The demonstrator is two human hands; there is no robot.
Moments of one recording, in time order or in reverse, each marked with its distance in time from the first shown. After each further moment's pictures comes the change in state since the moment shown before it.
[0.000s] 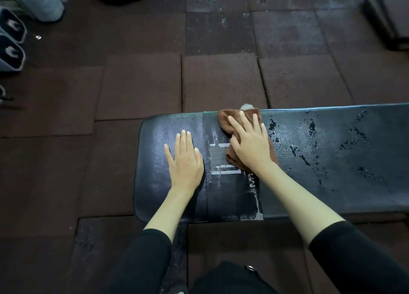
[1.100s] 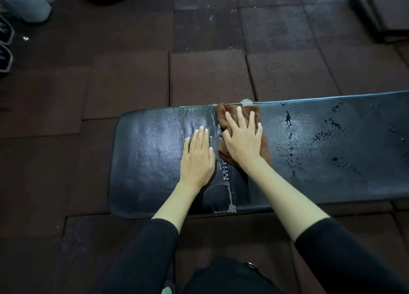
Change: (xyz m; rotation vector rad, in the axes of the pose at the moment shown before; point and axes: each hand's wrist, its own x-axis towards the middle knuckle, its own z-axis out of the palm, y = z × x) left_hand -0.015 0.078 0.022 -0.015 -0.096 0.238; right_hand -0.016 0.036 -0.013 -0.017 -0.063 0.157
